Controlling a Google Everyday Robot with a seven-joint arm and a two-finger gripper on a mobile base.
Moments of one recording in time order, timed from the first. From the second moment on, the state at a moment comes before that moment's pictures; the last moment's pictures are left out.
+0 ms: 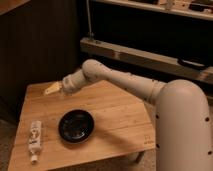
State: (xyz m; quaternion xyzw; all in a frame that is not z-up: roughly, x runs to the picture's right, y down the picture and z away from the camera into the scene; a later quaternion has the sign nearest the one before) arm -0.268 0.024 0.731 -0.56 -0.19 0.57 0.57
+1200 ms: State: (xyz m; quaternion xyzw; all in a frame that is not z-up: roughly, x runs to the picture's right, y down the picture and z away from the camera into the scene) arm -0.361 0.116 0.813 -0.71 -0.21 0.47 0.49
